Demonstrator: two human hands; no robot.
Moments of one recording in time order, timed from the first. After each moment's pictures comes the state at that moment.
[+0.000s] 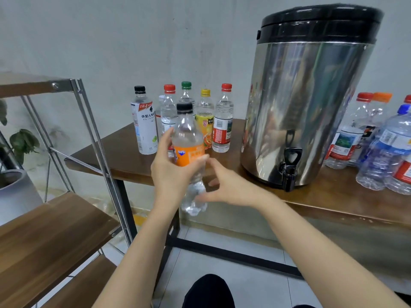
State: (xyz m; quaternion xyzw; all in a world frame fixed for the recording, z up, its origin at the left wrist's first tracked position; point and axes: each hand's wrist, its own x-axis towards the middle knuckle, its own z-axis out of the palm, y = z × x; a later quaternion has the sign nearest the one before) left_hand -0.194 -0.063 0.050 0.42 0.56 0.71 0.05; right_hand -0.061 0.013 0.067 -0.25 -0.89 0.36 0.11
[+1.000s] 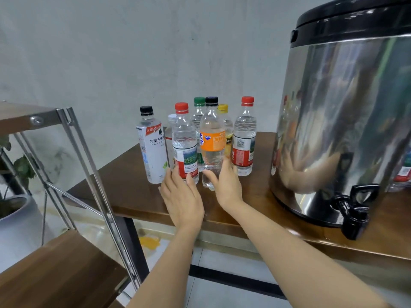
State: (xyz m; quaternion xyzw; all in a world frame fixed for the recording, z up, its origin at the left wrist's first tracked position) left_hand -0.289 0.057 -0.027 0.33 0.81 0.46 -0.17; right_hand -0.212 0.131 0.001 -0.40 -0.78 0.24 0.42
